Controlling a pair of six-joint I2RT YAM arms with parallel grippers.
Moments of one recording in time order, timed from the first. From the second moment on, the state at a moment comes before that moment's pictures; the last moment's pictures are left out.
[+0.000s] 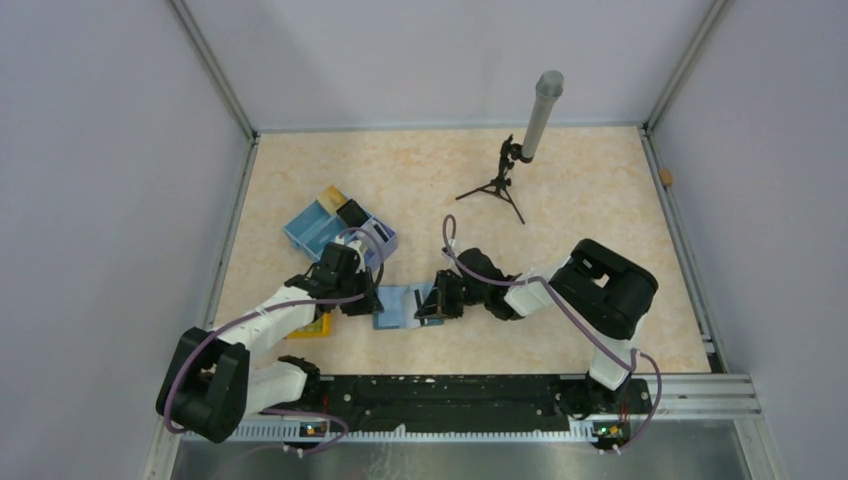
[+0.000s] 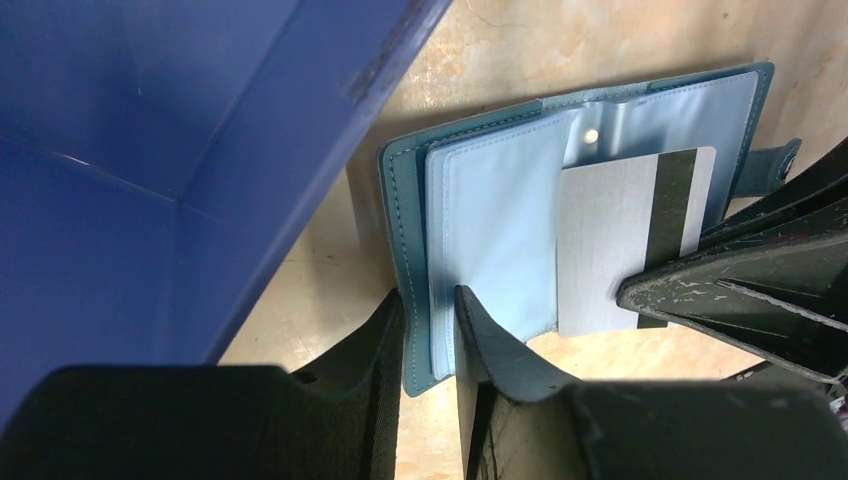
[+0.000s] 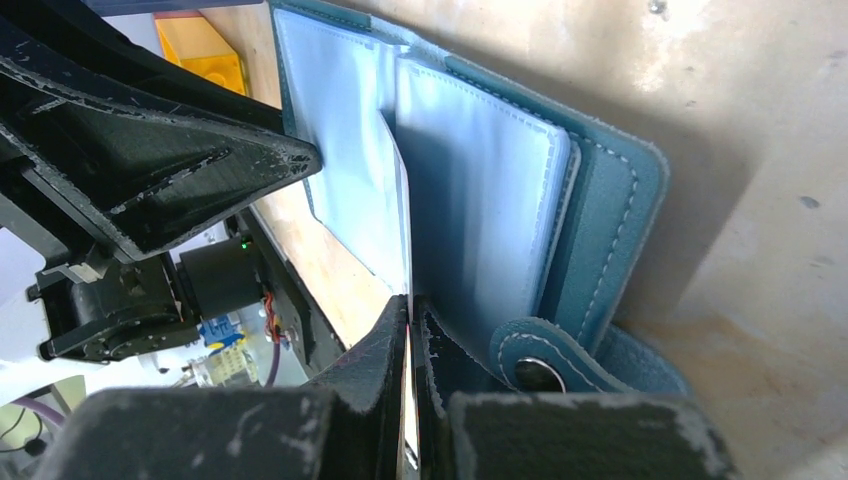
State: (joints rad) left arm -0.38 1.17 0.48 -0.32 0.21 -0.52; right arm 0.88 1.83 0.67 0.54 -0.41 1.05
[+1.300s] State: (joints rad) left arm -0.38 1.17 0.48 -0.32 0.20 -0.51; right arm 0.88 1.89 0.75 0.52 -0.39 1.07
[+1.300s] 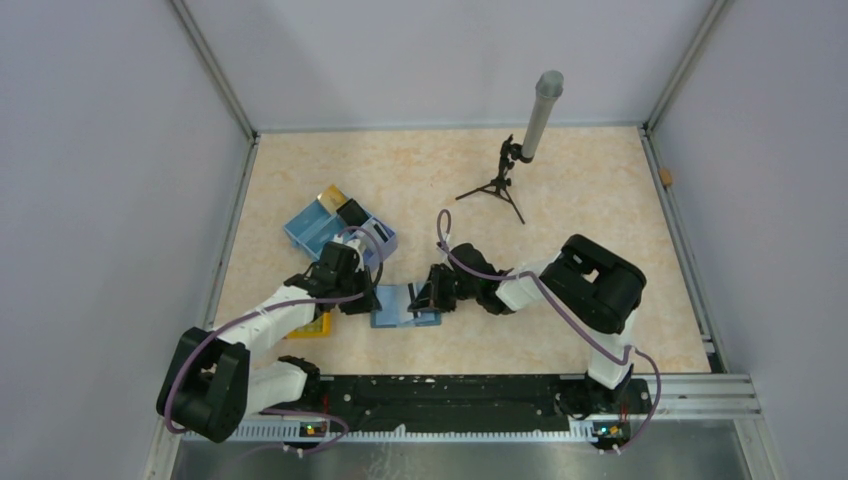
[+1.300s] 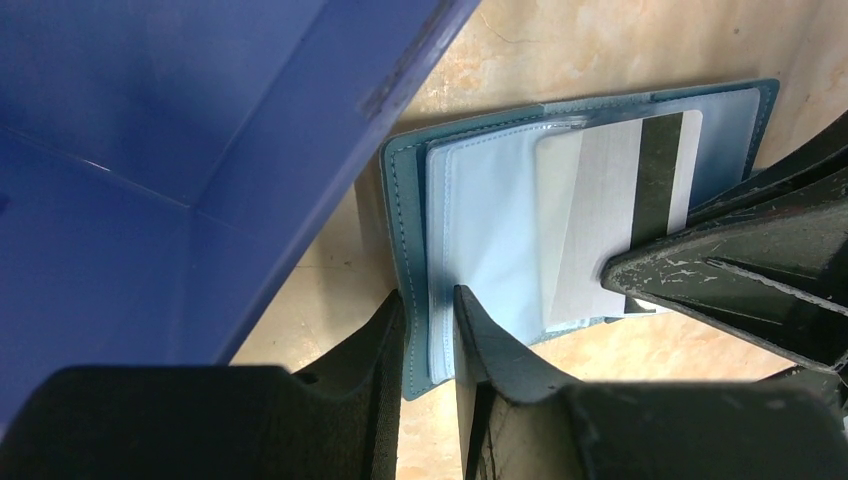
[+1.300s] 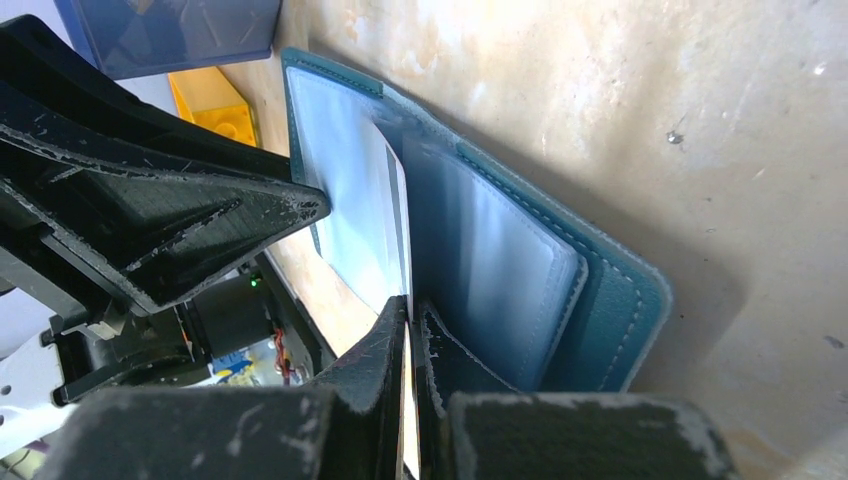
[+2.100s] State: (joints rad) left arm -0.38 1.17 0.48 -0.32 0.19 -0.51; right arm 0.93 1.85 0.80 0.41 -0.25 1.02
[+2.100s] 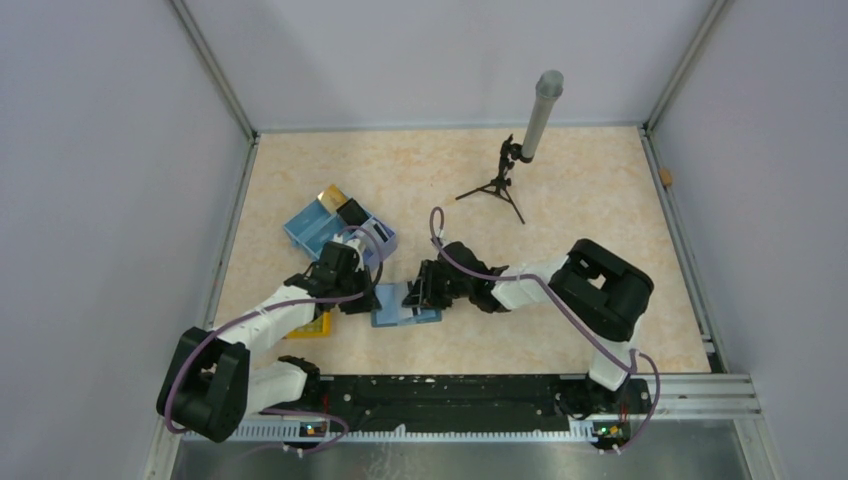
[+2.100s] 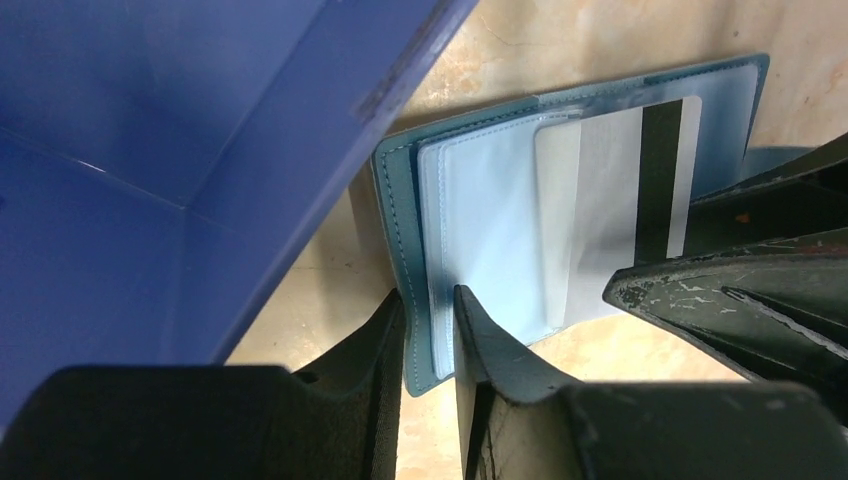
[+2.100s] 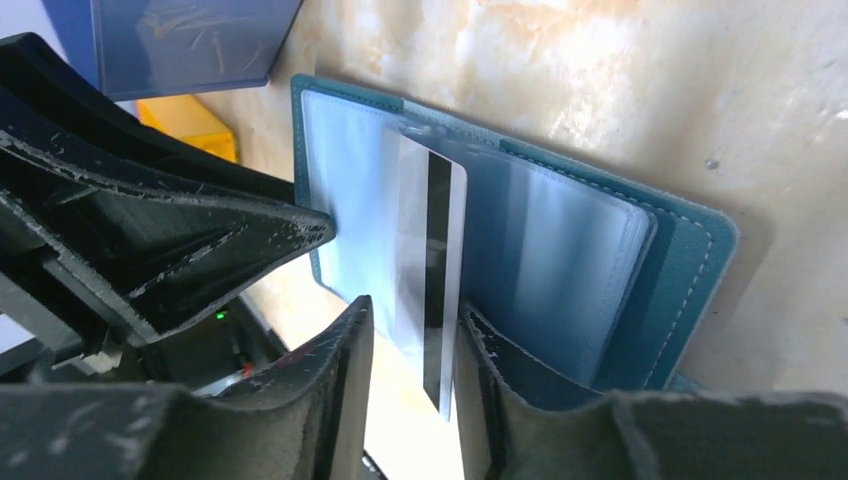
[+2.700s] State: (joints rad) left arm -0.38 1.17 0.48 -0.32 0.21 -0.51; right arm 0.96 1.78 0.95 0.03 -0.05 0.80
